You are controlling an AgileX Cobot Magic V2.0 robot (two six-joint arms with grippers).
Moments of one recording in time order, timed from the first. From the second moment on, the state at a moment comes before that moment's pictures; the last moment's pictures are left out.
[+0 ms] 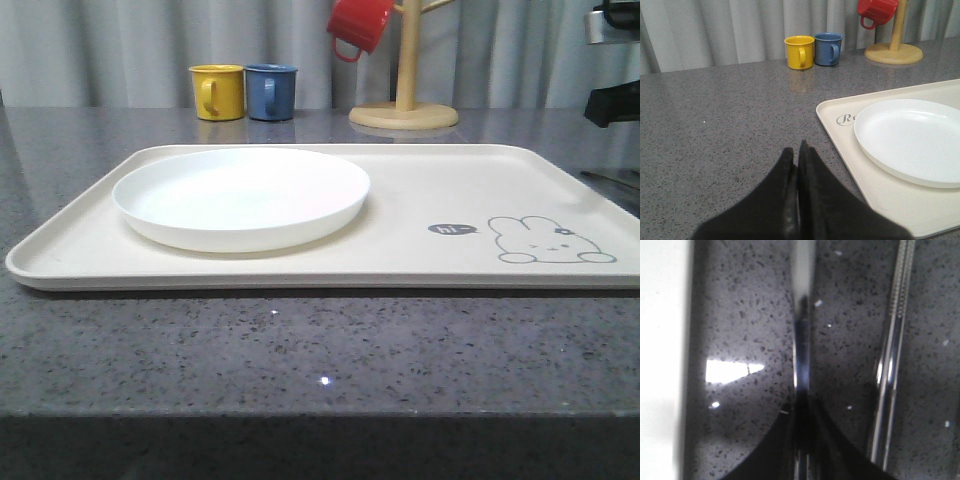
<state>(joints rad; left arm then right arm) -0.23 0.32 -0.35 -0.07 0.26 0.10 0.05 1.65 -1.23 0.02 0.94 -0.01</state>
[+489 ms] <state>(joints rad) -0.23 0.32 -0.35 -0.07 0.26 0.10 0.07 1.50 -1.23 0.05 1.00 0.00</state>
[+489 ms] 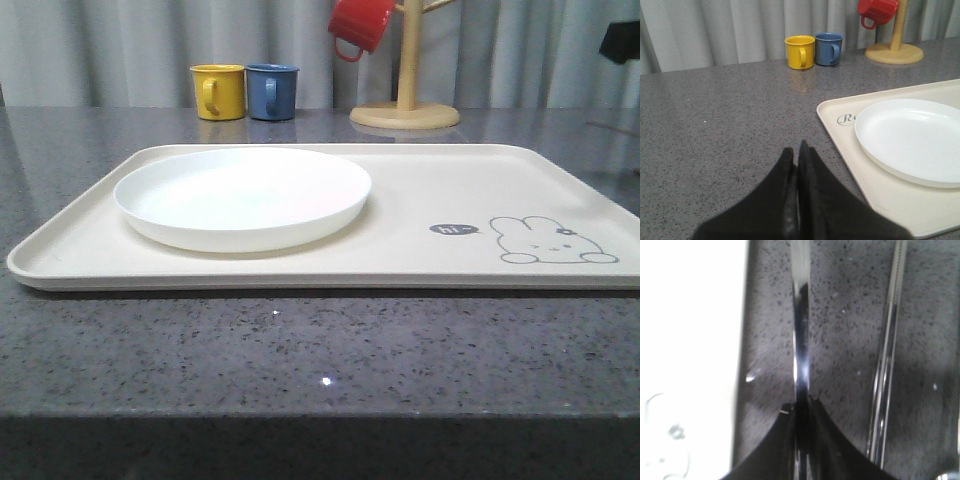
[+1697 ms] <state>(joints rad) -0.23 0.32 -0.35 -0.07 0.26 0.10 0.48 1.84 -1.51 0.06 0.99 0.50</state>
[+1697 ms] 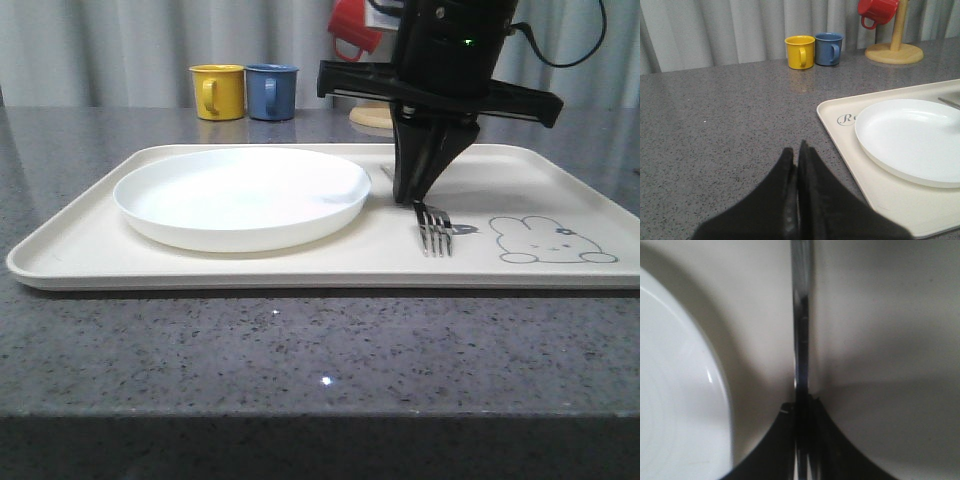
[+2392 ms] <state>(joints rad) -0.23 0.32 -0.35 -0.07 0.26 0.10 0.48 1.85 -1.75 -0.04 1.22 0.43</state>
